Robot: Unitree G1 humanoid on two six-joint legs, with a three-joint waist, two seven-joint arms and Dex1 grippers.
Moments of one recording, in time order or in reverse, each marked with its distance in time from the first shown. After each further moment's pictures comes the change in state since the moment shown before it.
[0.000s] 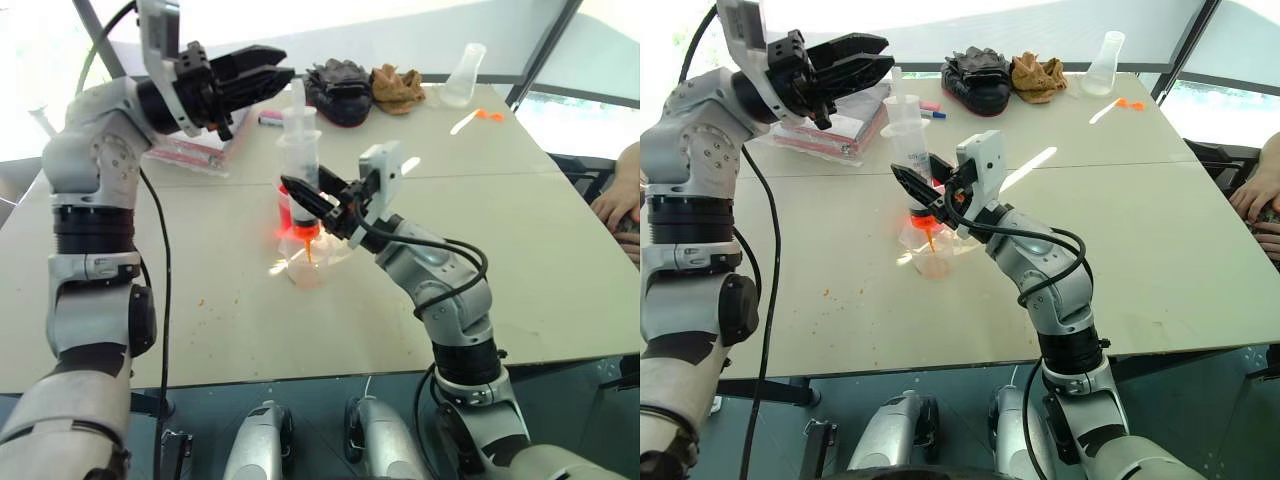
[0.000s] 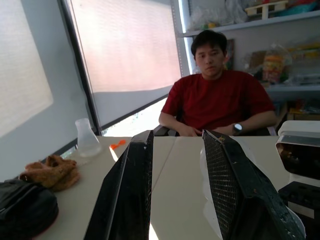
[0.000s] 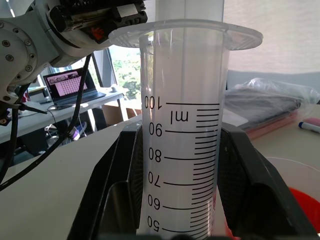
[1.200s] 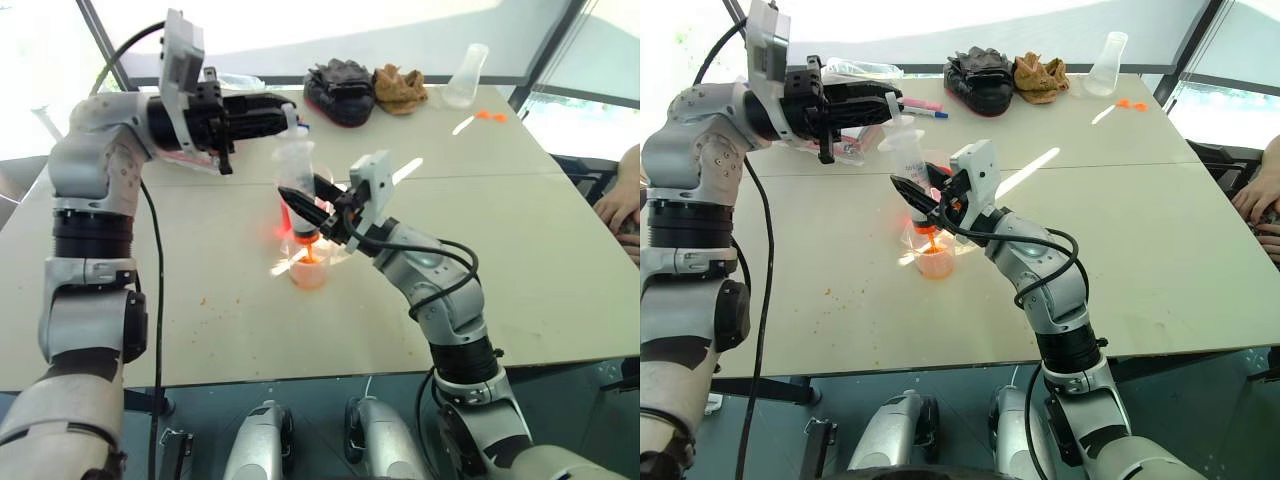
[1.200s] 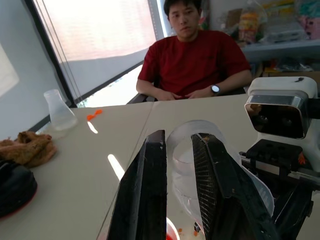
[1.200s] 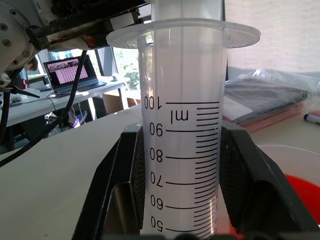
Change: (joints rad) left arm 0.026 0.020 -0.076 -0.002 0.080 -0.038 -0.134; right arm 0.006 -0.013 0.033 0.055 -0.069 -0.063 0.066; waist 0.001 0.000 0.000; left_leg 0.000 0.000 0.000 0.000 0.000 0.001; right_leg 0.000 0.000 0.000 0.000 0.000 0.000
